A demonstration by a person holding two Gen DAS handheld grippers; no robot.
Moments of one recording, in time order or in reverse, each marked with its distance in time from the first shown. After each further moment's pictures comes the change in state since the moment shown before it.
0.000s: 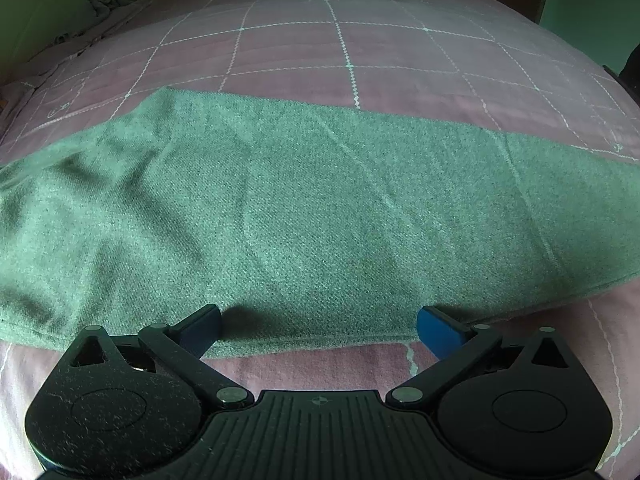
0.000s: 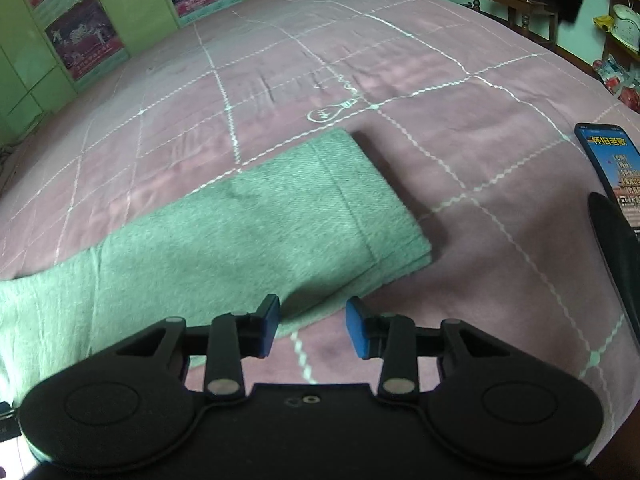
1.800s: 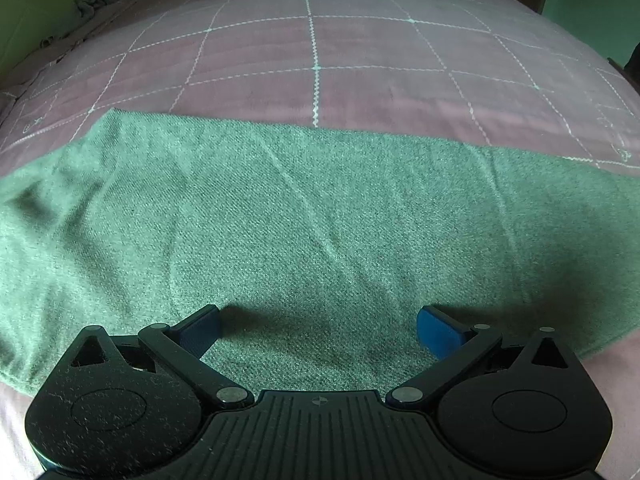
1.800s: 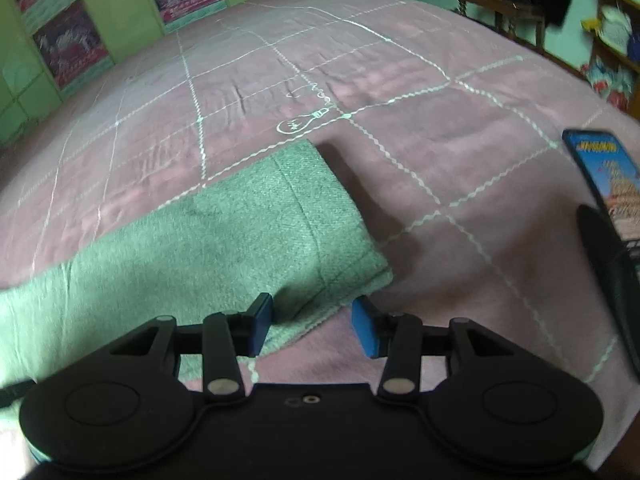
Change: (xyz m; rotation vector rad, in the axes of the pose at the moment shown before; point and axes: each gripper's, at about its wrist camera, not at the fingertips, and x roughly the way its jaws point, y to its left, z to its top) left arm 0.030 -0.043 0.038 0.011 0.040 0.010; right arm 0.009 -0.018 0.005 0.029 -0.035 -0.028
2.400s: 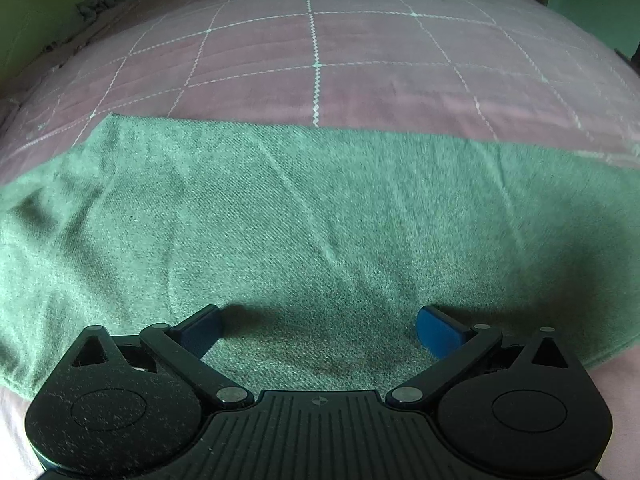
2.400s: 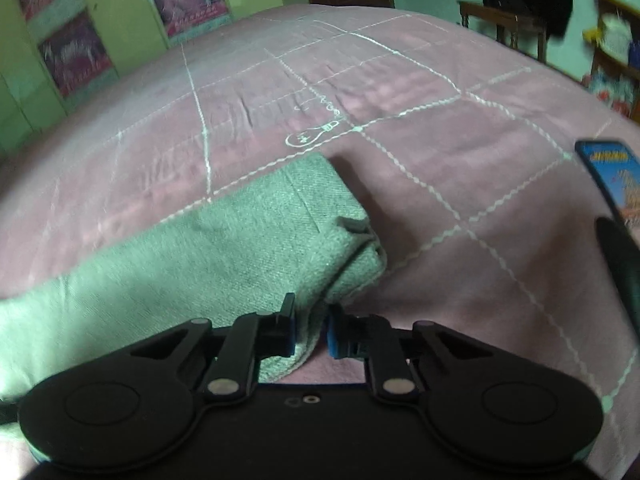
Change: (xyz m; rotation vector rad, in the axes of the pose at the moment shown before) left arm -0.001 -0.002 0.008 0.004 0.011 0.022; right arm 0.007 0.014 0.000 -0.040 -0.059 -0.021
